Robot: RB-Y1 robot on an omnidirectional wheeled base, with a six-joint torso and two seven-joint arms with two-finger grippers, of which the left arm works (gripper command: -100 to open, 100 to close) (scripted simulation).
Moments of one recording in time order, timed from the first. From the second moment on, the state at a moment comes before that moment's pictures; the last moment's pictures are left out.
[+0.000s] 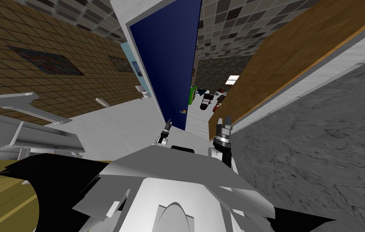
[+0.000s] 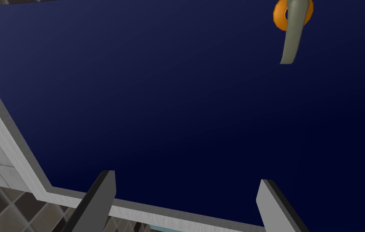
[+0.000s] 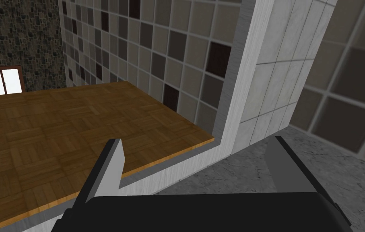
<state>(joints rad) 0.13 0.07 -0.02 -1.26 -0.14 -0.70 0.10</state>
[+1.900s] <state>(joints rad) -0.09 0.01 -0.04 -0.79 -0.19 -0.77 0.12</state>
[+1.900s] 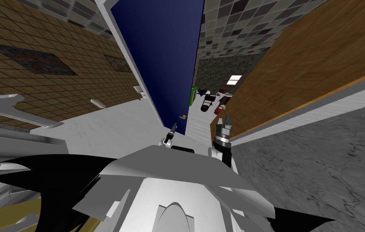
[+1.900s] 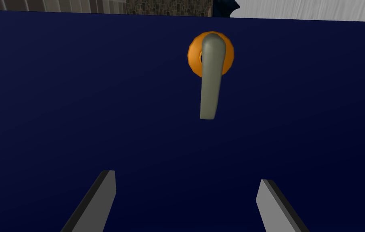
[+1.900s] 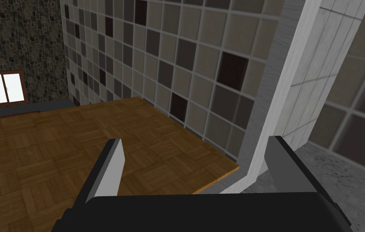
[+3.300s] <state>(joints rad) -0.15 -0.01 -0.03 -0.63 -0.18 -0.81 0.10</state>
